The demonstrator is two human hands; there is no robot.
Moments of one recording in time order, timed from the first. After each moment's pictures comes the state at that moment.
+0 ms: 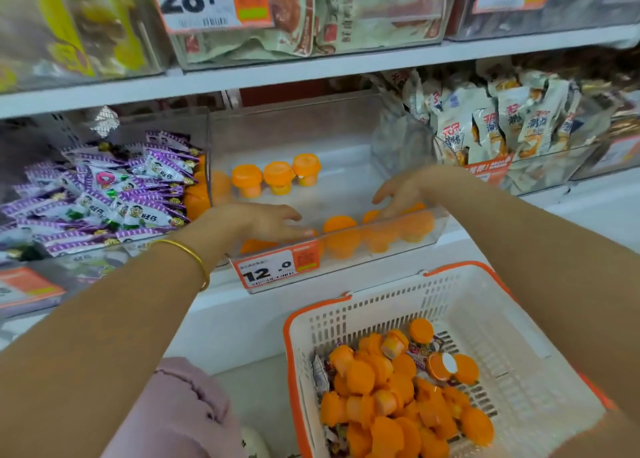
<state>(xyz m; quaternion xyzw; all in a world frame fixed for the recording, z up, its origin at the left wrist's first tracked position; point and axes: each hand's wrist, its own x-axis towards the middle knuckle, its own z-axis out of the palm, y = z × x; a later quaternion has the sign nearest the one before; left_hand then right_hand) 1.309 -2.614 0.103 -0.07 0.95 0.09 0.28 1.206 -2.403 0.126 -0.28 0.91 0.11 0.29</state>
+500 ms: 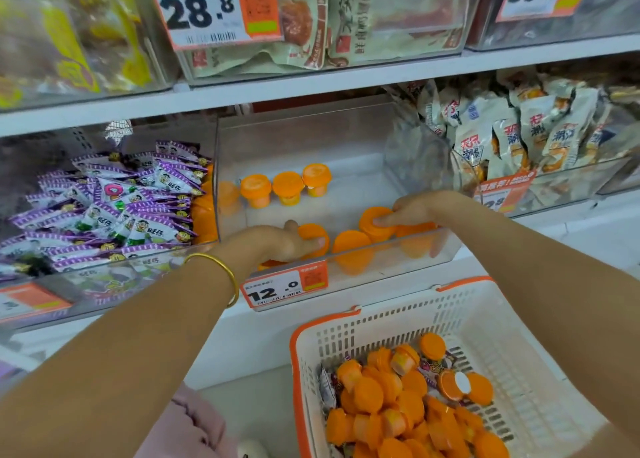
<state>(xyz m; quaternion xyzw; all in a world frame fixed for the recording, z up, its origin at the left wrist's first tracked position) 1.294 -2.606 0.081 -0.21 0.91 0.15 0.31 1.194 -2.404 0.102 -0.09 0.93 -0.13 0.34</state>
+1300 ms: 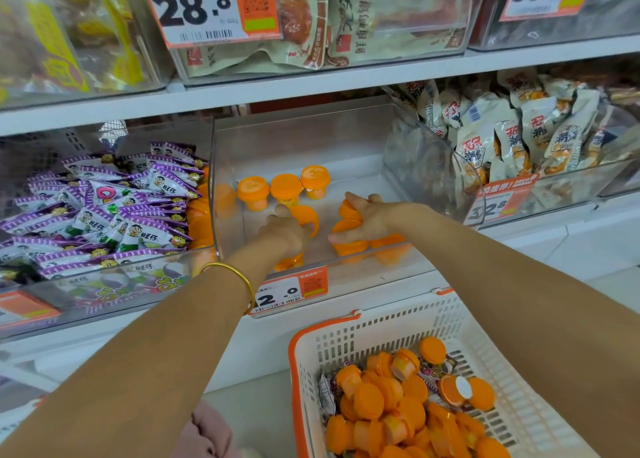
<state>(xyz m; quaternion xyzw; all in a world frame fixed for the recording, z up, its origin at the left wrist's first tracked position) 1.268 -2.606 0.053 -0.27 0.93 0.23 0.10 1.201 -2.450 0.088 -0.24 0.93 -0.01 0.28</state>
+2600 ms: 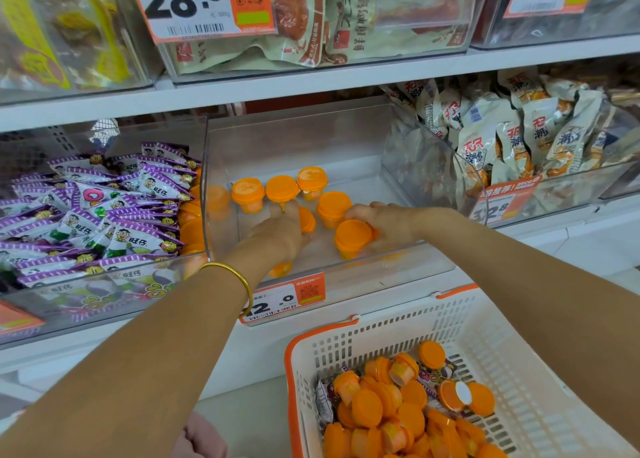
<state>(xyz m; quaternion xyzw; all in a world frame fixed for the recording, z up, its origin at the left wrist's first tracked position) 1.266 -2.608 0.057 -0.16 0.98 0.12 0.10 1.183 -2.425 0.073 -0.35 0.90 -0.03 0.25</state>
